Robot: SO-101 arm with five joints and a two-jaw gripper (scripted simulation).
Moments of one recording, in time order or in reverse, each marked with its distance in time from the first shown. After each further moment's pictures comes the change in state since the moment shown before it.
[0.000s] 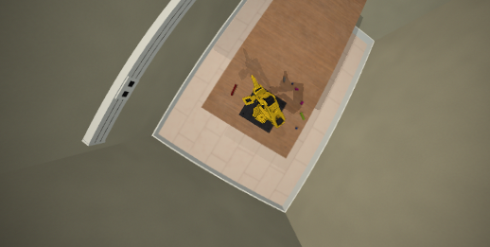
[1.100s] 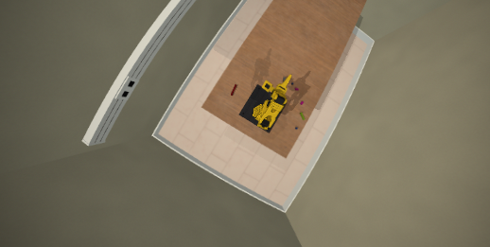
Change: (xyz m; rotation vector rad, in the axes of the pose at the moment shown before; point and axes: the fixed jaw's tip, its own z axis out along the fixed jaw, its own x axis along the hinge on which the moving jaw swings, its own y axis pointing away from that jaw) arm 0.104 0.045 -0.028 0.033 0.498 0.933
